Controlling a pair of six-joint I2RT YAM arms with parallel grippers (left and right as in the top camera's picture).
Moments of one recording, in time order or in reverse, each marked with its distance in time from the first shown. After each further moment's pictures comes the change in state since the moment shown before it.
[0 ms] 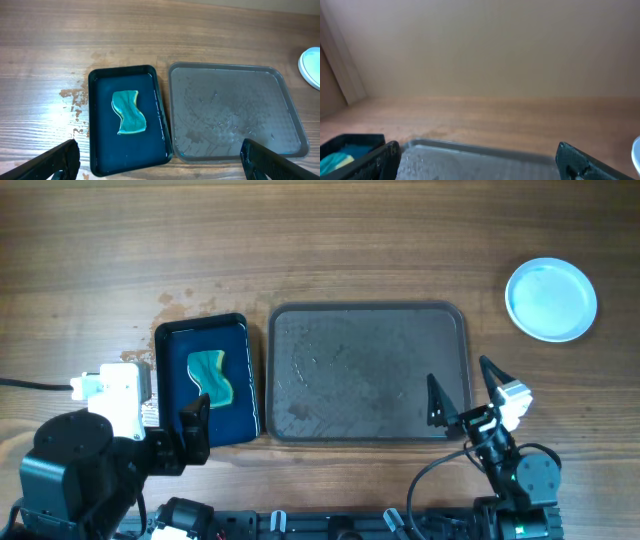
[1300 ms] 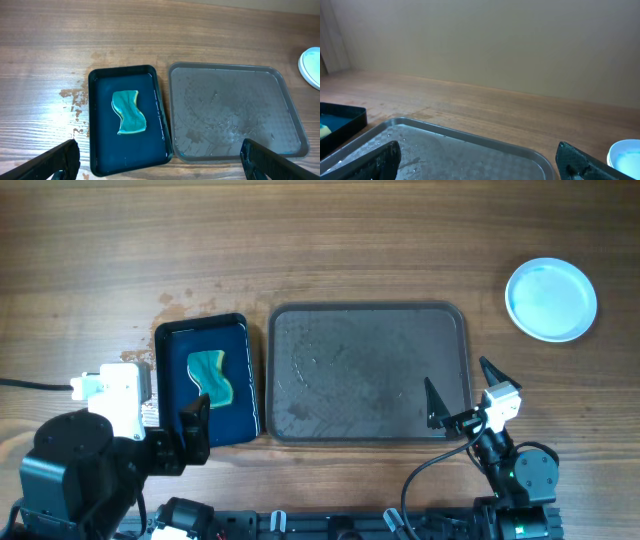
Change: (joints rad) left arm 0.000 0.000 0.000 0.000 0.000 0.000; right arm 0.000 0.000 0.000 -0.039 0.000 -0.186
